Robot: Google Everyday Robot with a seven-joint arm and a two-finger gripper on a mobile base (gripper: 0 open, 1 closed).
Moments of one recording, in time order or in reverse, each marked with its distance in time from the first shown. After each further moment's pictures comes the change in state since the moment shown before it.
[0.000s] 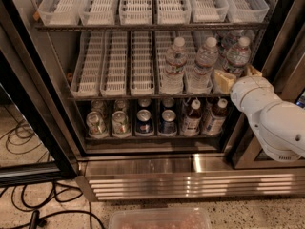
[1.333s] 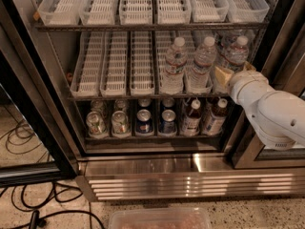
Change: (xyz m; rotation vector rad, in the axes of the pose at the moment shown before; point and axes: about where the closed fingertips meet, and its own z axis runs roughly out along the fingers) arm 0.004 0.004 0.028 -0.041 0.022 0.032
